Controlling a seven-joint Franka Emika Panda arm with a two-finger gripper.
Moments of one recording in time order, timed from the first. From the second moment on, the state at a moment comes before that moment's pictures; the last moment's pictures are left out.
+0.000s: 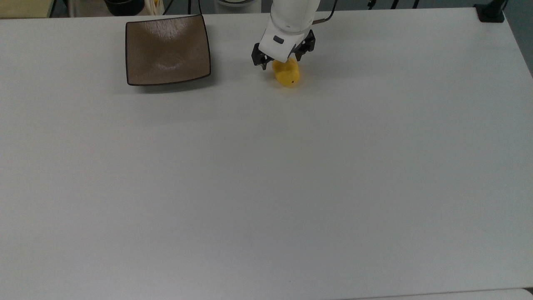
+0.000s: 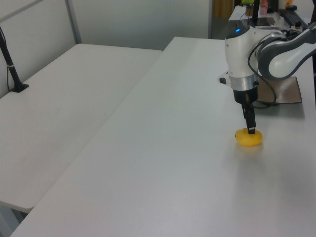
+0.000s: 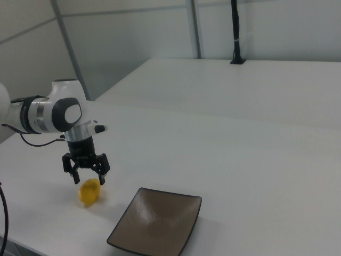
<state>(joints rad) 0.15 0.08 0.22 -2.16 -0.03 2.04 0.00</state>
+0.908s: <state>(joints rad) 0.16 0.13 0.22 -2.16 -0.03 2.09 0.00</state>
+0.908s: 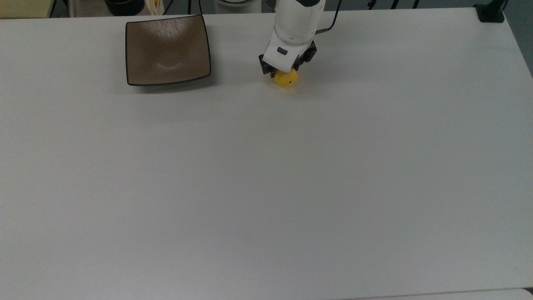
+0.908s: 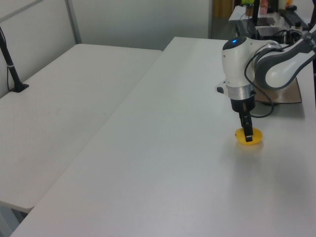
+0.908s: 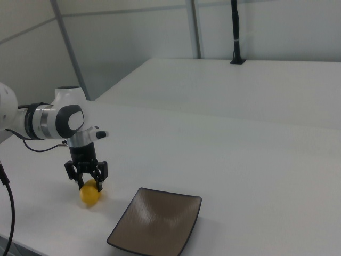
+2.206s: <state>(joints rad) 0.07 0.03 0.21 -2.14 -0.10 2.00 0.00</state>
